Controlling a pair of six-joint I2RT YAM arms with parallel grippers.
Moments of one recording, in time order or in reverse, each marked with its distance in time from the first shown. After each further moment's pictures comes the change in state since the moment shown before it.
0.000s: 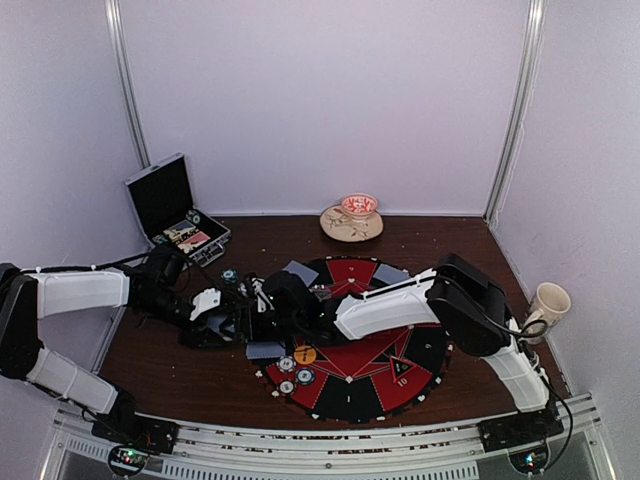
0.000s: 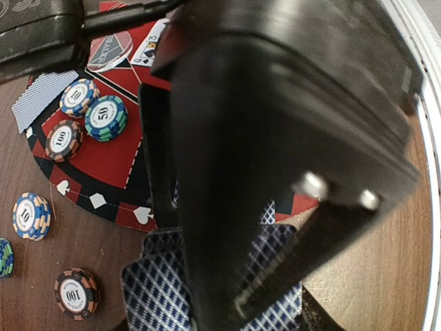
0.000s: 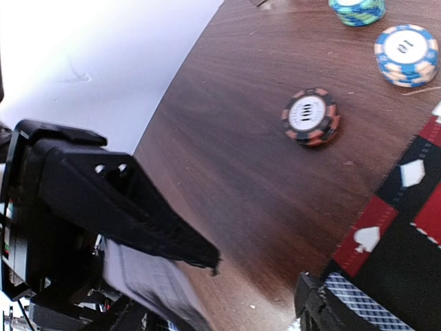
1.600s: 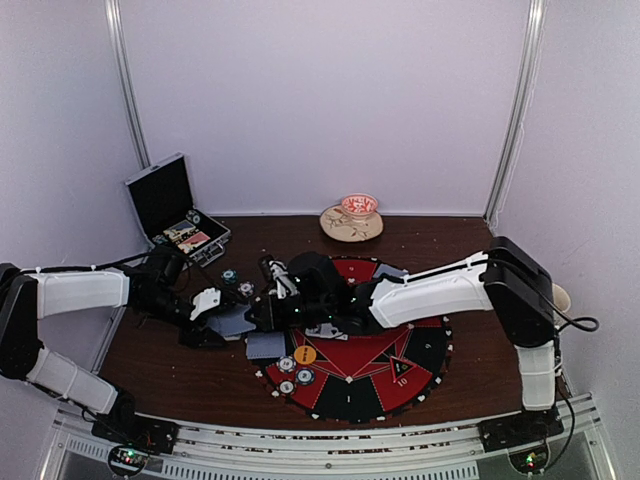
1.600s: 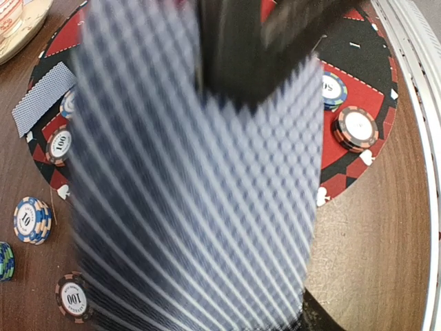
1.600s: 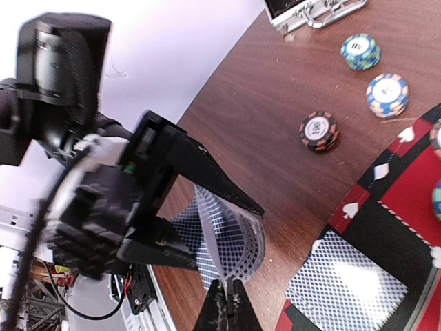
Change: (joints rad) left arm -0.001 0.000 0.000 0.005 0.012 0.000; right arm -0.016 -0.261 -0.212 -0.018 -0.027 -0.079
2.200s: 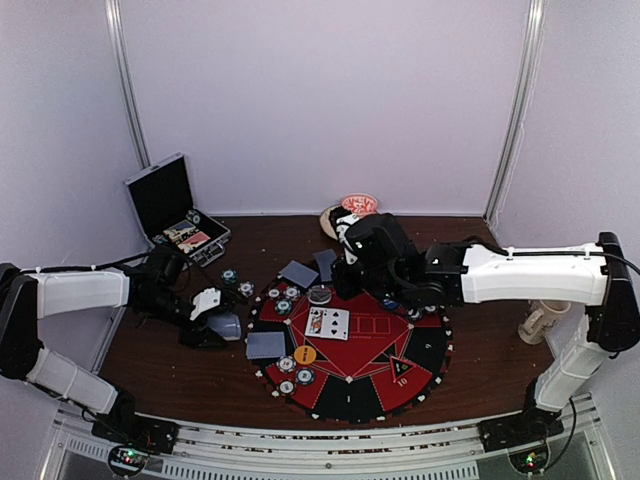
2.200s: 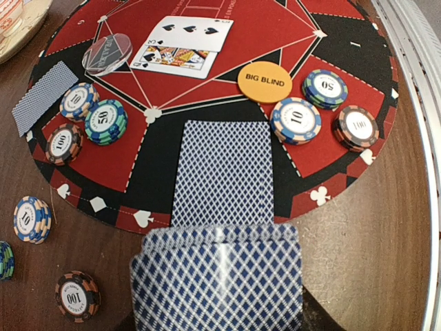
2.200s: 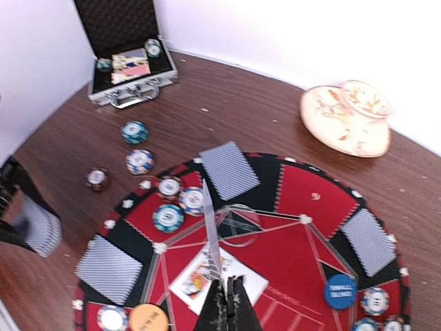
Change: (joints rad) left arm 0.000 0.000 0.000 0.000 -0.003 0.000; right arm -0.022 -0.472 -0.171 -0.455 0.669 -0.403
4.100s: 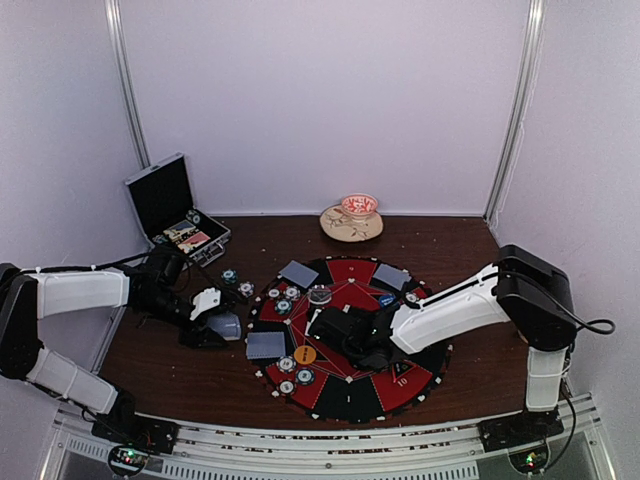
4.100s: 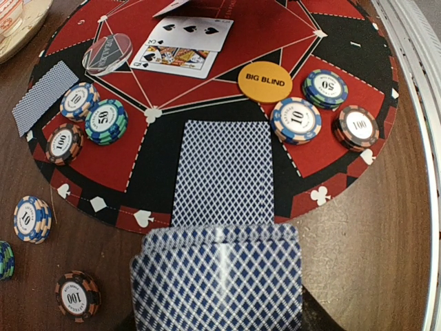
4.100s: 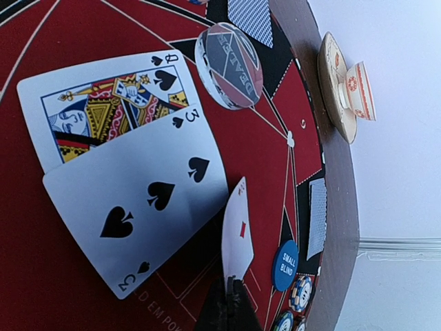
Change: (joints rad) left arm 0.001 0.000 0.000 0.000 0.000 0.000; right arm 0.082 0.369 -0.121 0.036 0.400 -0.572
